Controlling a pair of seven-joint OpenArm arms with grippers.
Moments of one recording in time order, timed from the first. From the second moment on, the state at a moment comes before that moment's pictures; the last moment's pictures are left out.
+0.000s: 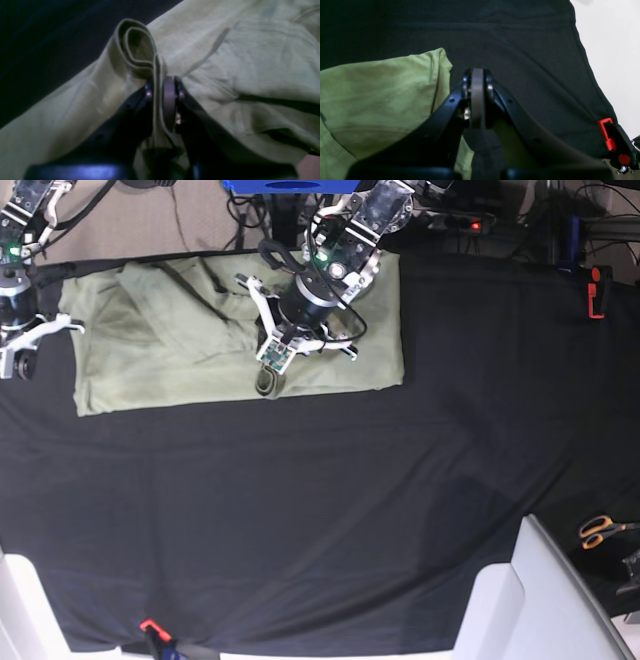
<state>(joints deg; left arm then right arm) 12.4 -0.4 29.4 76.4 7.8 -2.0 15.1 -18.7 -3.6 41.3 95.2 -9.1 27.1 -12.8</state>
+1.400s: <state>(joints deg) 6.4 -2.5 47.9 77.3 7.5 -3.1 15.3 -18.5 -3.6 41.2 95.2 -9.1 27.1 -12.8</state>
